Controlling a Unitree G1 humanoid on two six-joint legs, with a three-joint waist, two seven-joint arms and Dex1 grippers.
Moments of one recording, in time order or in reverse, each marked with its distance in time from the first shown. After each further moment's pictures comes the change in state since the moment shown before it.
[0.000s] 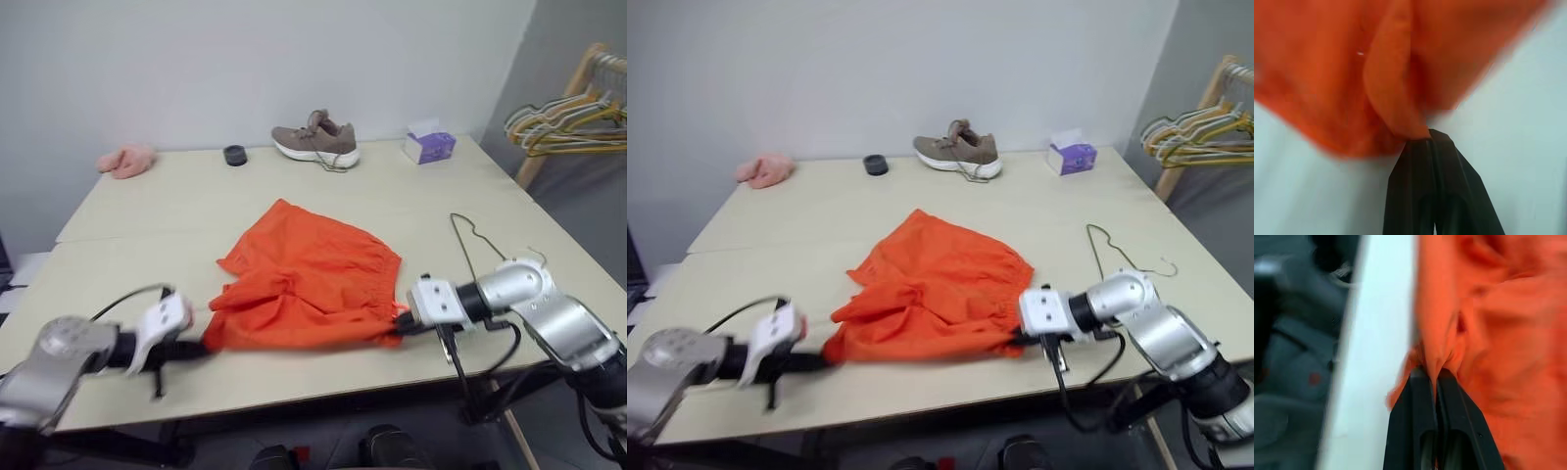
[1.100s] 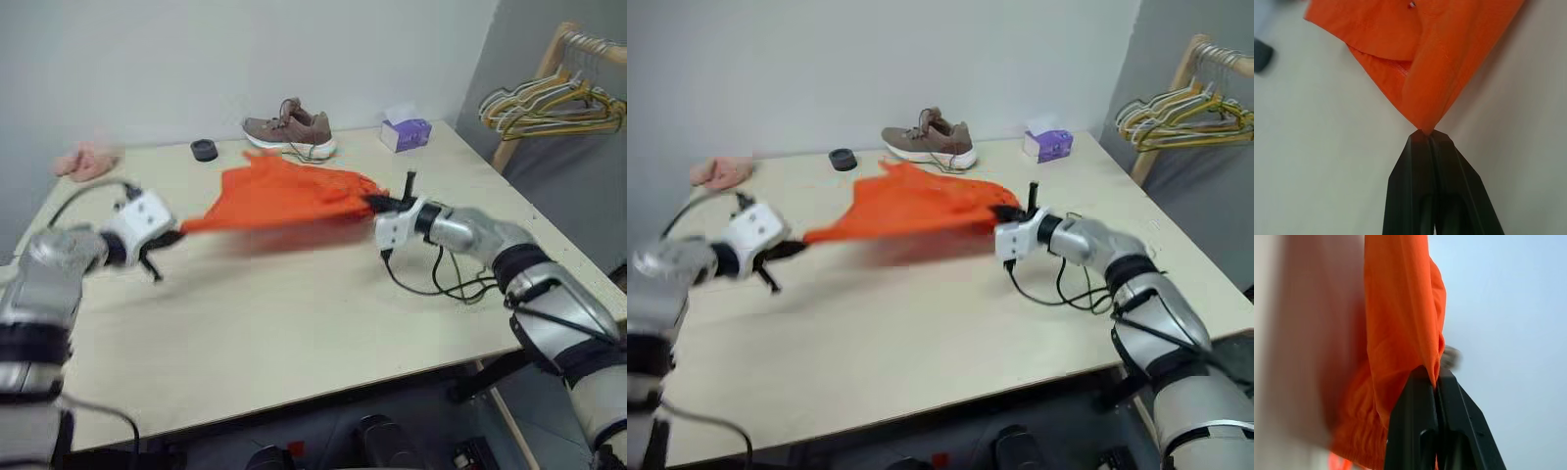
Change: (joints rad) left arm -0.054 0.174 0.000 0.206 0.221 -0.084 0.126; right arm -0.388 0.253 0.233 1.111 -0.810 -1.233 -1.156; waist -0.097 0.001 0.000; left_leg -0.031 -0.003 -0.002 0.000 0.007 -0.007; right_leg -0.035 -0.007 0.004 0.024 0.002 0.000
